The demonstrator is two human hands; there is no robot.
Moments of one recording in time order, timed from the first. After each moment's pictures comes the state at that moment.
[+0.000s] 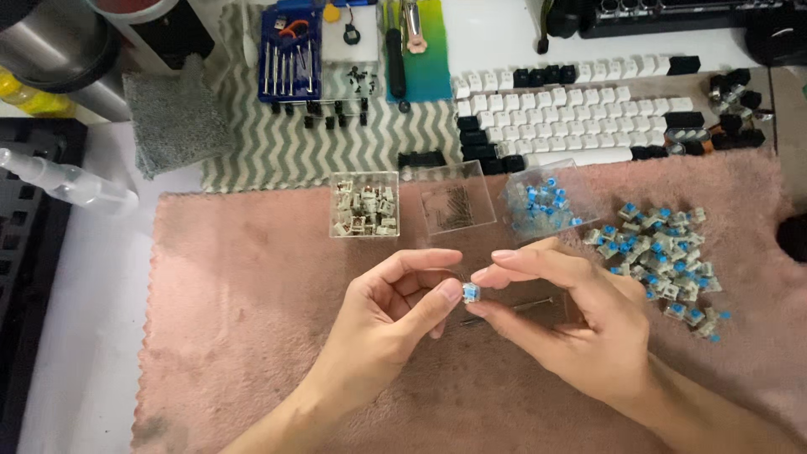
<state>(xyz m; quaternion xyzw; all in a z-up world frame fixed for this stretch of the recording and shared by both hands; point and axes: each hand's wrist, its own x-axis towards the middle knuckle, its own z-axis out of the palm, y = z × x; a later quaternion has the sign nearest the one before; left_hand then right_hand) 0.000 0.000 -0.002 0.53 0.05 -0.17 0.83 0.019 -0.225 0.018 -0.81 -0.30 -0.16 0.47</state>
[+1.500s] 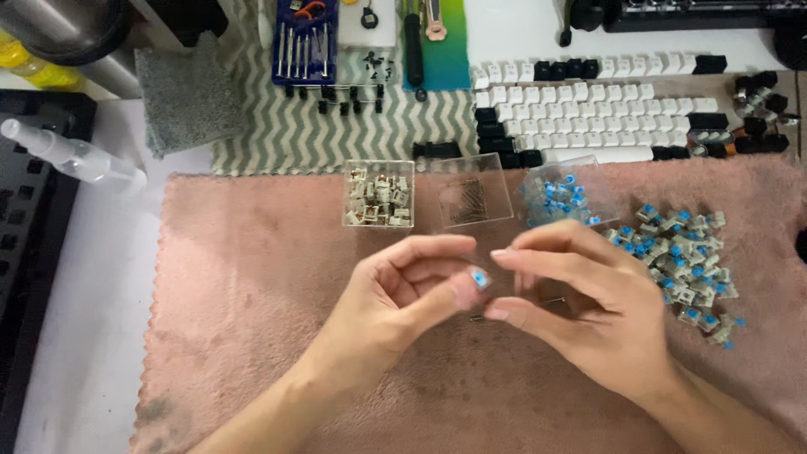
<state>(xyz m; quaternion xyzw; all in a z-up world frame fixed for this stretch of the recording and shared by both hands) 0.007 0.007 0.004 0.47 0.05 -0.20 0.86 0.028 -0.235 0.017 -0.82 -0.29 -0.08 0.48</state>
